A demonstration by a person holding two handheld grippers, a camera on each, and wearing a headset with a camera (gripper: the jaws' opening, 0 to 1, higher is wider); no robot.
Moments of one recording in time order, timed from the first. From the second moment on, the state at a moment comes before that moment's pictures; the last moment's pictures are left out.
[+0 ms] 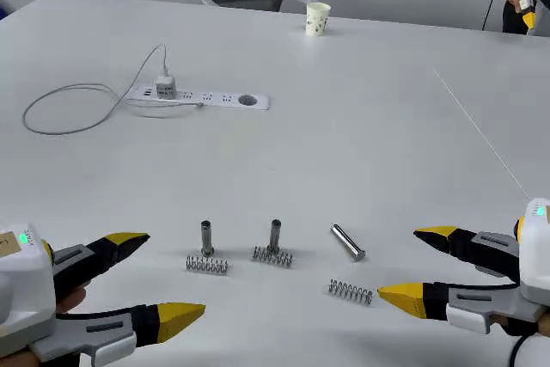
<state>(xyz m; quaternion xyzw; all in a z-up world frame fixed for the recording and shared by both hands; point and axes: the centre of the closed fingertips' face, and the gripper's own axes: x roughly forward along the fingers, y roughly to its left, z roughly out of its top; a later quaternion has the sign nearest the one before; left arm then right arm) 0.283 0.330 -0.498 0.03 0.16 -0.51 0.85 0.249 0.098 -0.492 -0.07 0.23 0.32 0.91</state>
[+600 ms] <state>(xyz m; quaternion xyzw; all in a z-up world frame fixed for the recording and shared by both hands) 0.281 0.327 -0.500 0.03 0.16 -0.51 0.84 0.249 0.097 -0.493 -0.06 0.24 0.32 0.92</state>
